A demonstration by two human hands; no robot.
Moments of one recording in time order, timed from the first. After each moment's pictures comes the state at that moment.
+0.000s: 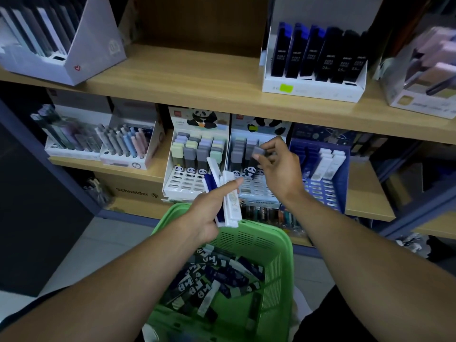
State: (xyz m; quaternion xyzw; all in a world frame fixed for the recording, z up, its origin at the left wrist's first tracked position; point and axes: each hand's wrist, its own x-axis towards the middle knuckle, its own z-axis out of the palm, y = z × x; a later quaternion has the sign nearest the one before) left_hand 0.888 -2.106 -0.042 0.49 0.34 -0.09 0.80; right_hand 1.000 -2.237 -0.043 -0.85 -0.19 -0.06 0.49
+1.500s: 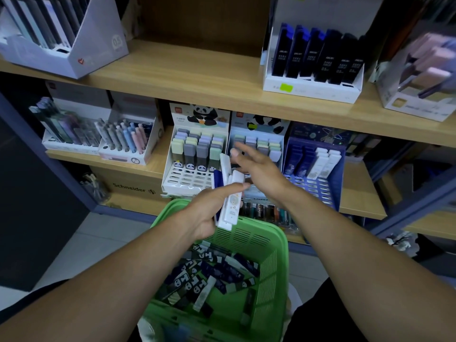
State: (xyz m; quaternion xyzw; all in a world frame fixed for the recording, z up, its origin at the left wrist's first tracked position) left_hand 0.880 -2.104 -0.038 0.55 0.27 -0.14 0.78; right_hand 0.975 -2.217 -0.024 -0.78 -0.18 0.23 0.55
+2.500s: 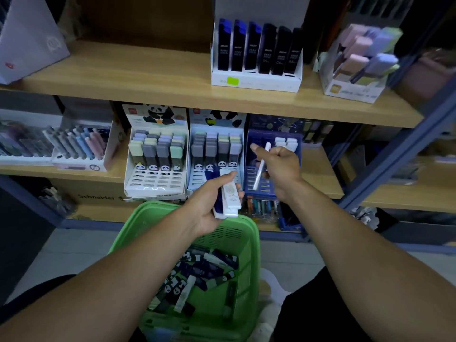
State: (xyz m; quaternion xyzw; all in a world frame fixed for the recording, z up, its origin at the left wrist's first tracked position) left_hand 0.893 -2.166 -0.026 0.44 0.25 -0.17 0.84; right_hand 0.987 -2.310 -0.023 -0.73 0.08 0.03 0.68
